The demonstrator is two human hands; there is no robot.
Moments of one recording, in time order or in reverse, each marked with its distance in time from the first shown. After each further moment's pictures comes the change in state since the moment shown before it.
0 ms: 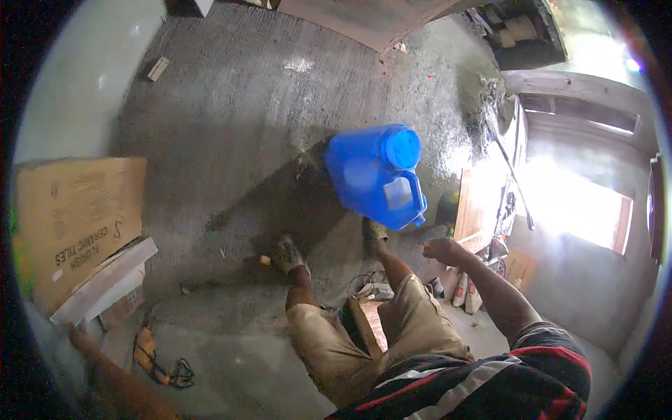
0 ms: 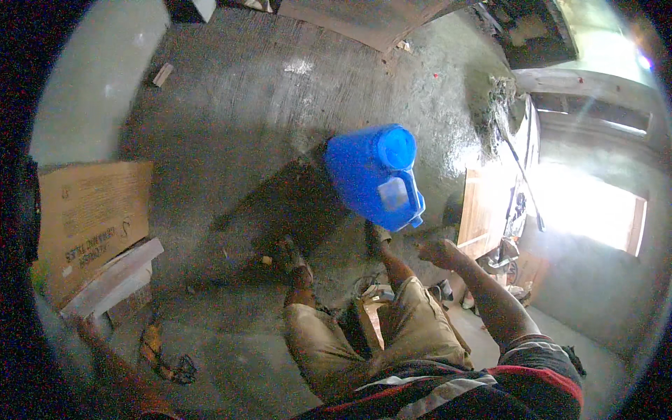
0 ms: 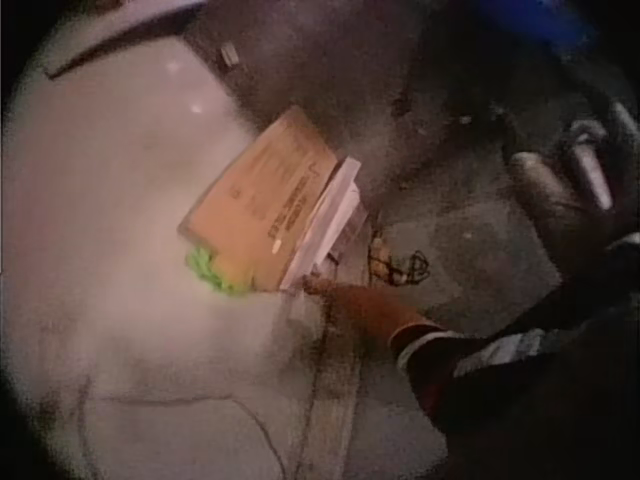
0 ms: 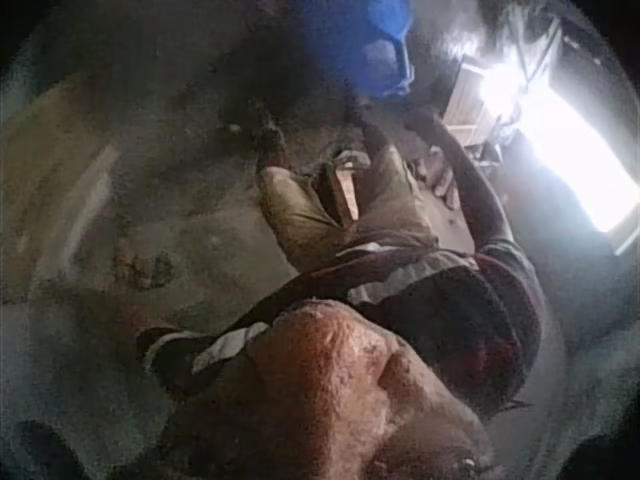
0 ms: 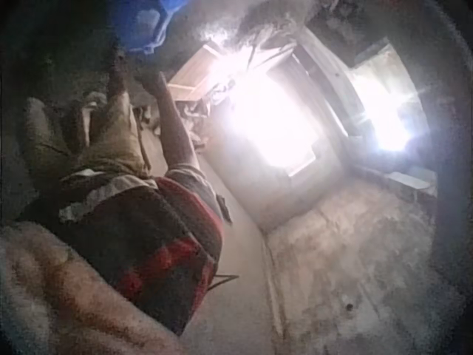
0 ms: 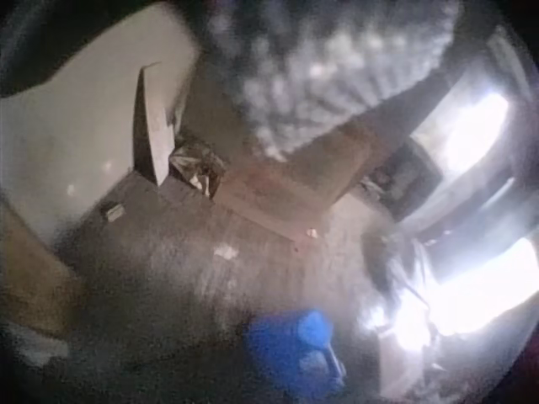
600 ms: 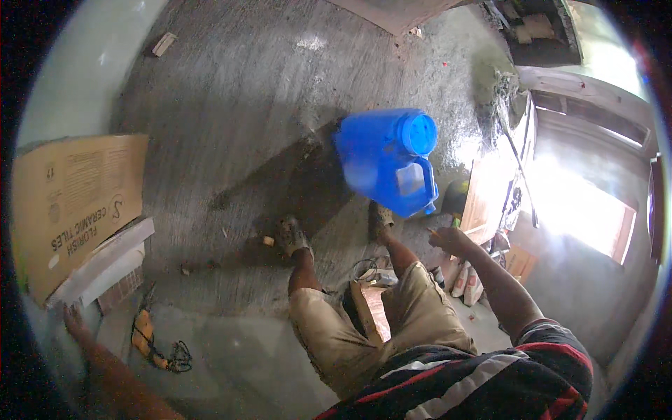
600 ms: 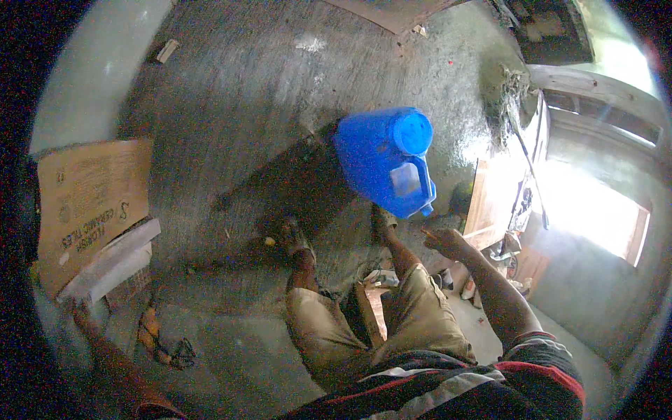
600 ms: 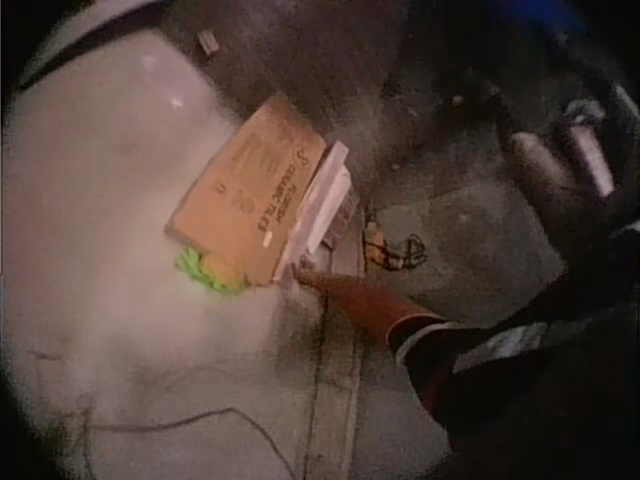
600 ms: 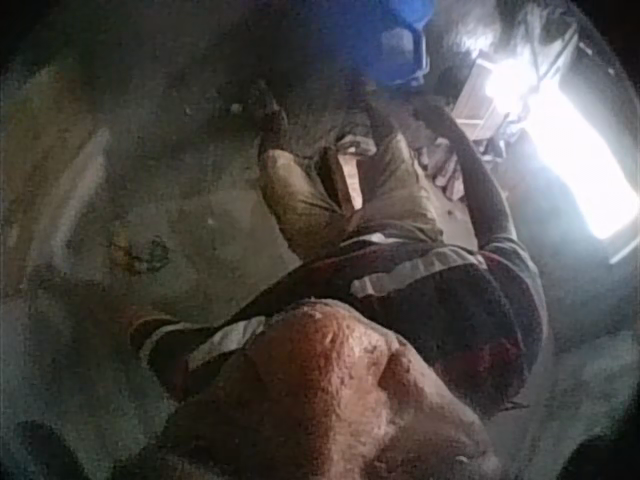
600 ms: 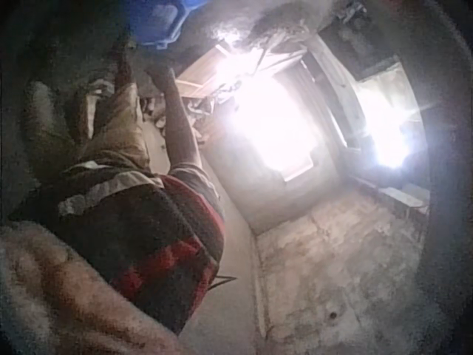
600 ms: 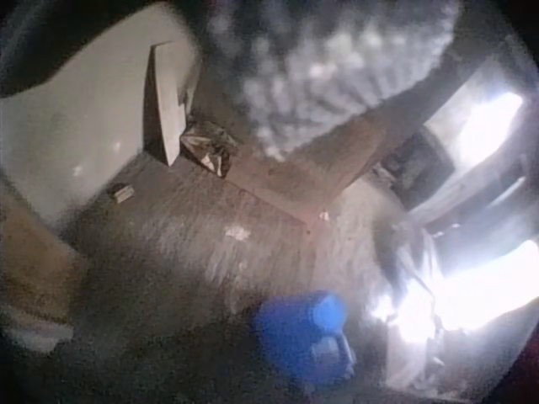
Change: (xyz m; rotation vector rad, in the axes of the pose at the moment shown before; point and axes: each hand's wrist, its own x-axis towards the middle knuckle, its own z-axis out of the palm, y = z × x) left_hand 0.022 -0.014 -0.002 0.065 -0.026 0.038; right_hand 0.010 0.002 0.007 0.037 -0.089 0.088
